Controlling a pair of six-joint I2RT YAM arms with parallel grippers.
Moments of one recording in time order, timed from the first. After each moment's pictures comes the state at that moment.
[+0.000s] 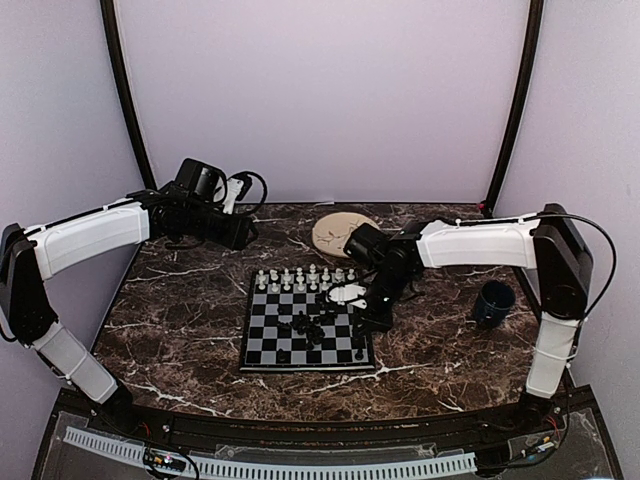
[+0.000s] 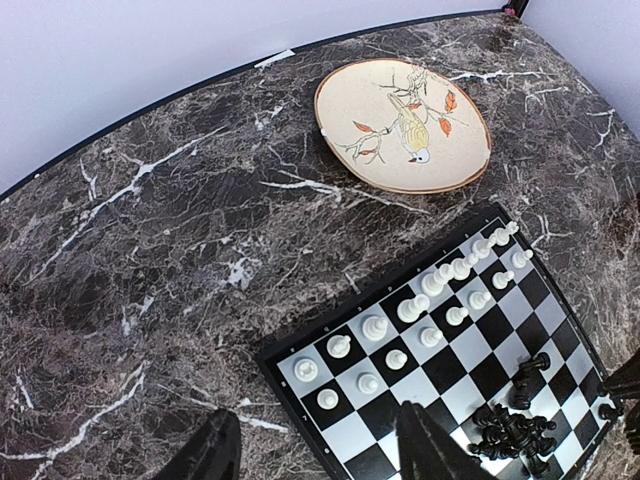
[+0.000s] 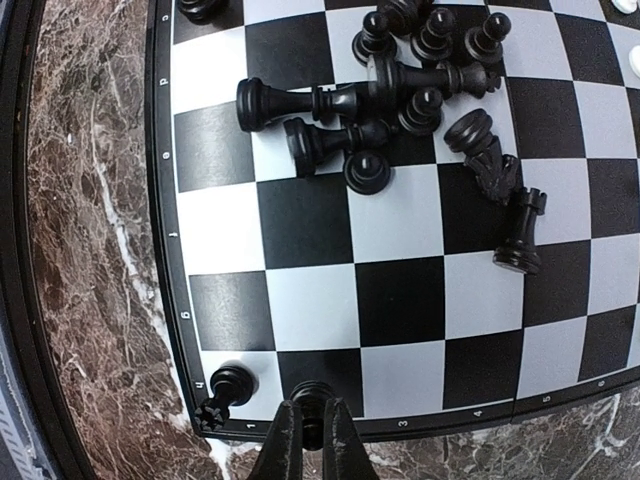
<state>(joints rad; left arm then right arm) -0.52 1.53 1.24 -0.45 0.02 -0.06 0.88 1.88 1.37 -0.84 -0.31 -0.59</state>
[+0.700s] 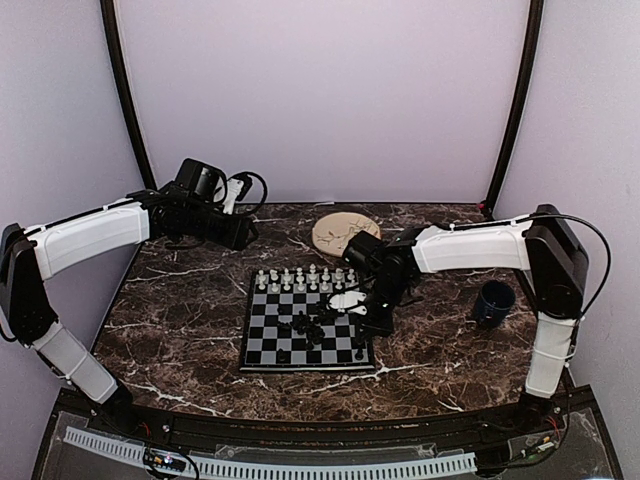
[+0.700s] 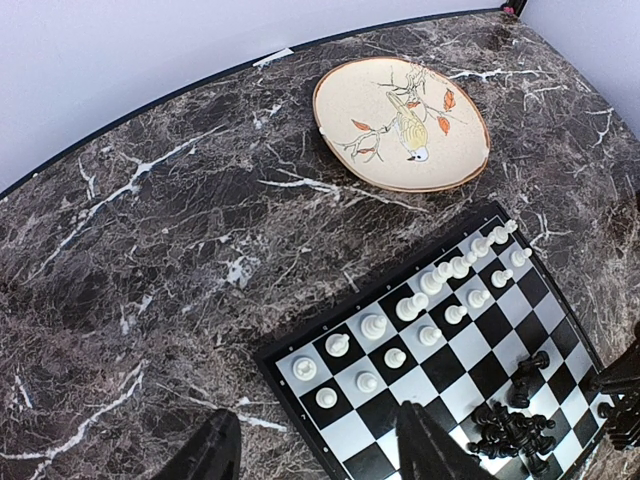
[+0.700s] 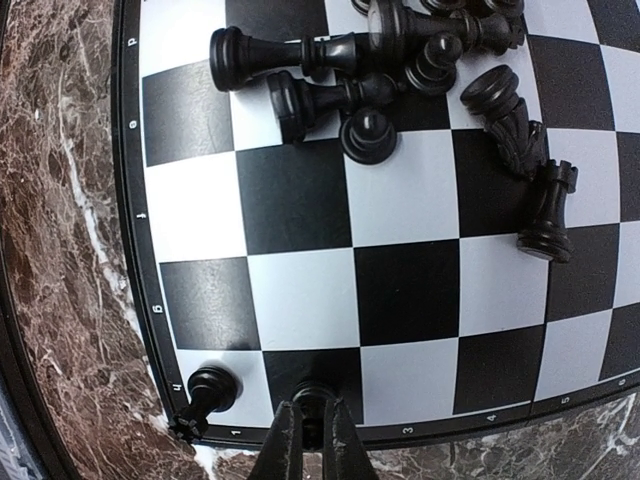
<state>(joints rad) -0.52 1.53 1.24 -0.45 0.02 -0.06 0.89 1.90 1.35 -0.83 -0.26 -0.59</state>
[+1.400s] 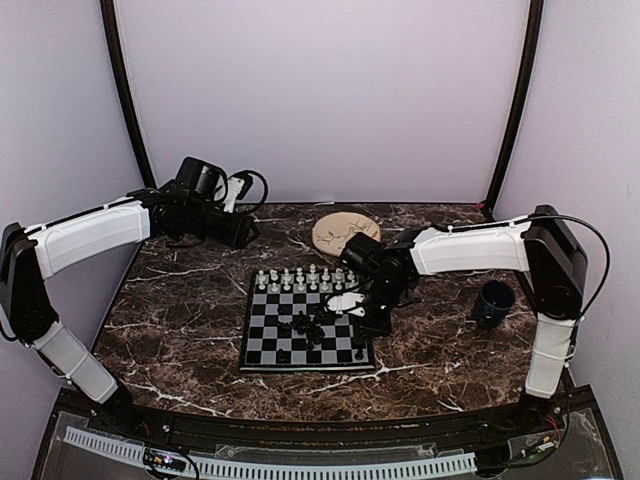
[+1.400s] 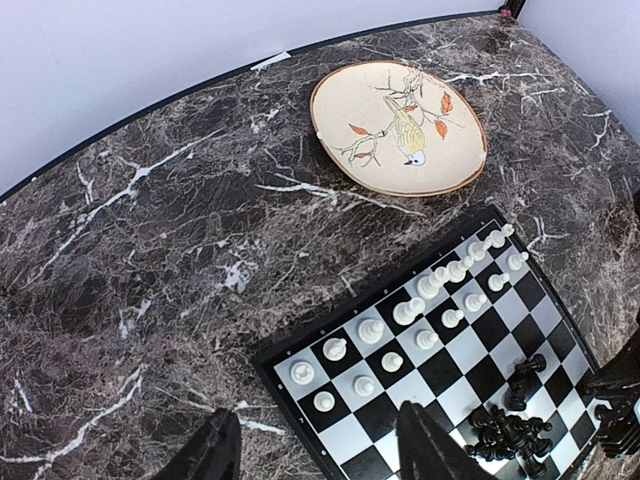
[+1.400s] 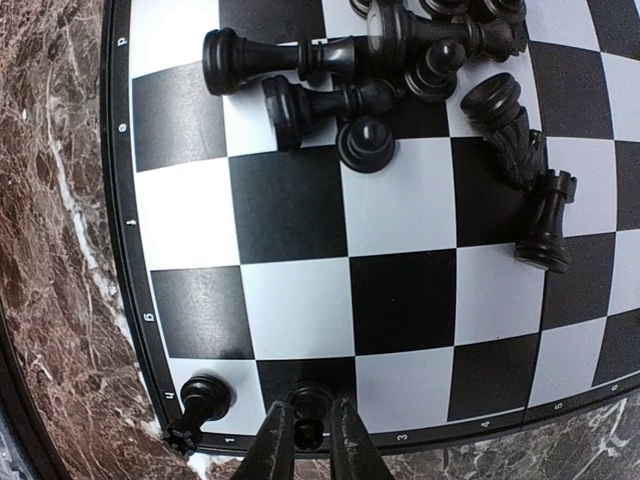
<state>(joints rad) -0.52 1.53 1.26 -0.45 0.03 -0.06 0.91 1.91 1.35 -0.82 -0.23 -0.59</state>
